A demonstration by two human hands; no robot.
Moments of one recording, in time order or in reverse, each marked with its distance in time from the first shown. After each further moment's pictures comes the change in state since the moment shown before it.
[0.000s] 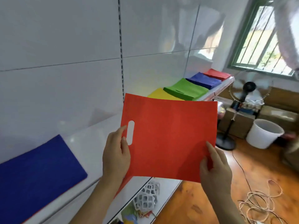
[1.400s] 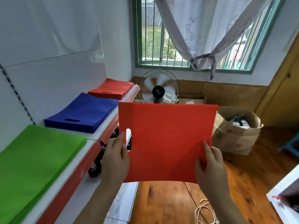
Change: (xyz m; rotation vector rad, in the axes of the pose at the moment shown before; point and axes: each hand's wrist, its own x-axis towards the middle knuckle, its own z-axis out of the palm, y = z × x) left_hand 0.242 0.232 0.745 -0.222 -0.455 0.251; right_hand 0.472 0.479 -0.060 -0.405 0.190 0.289
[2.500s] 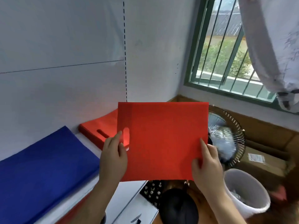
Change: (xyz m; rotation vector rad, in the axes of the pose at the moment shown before) left_hand 0.406 -0.134 0.242 0.166 0.363 -0.314; right_hand 0.514 0.039 0.367 0.212 -0.295 -0.283
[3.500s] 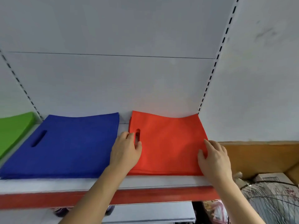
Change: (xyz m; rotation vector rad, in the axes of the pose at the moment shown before) left_hand 0.090 -0.060 0.038 0.831 0.183 -0.560; right_hand 0.251 -0.032 0.281 0.062 -0.591 -0.578
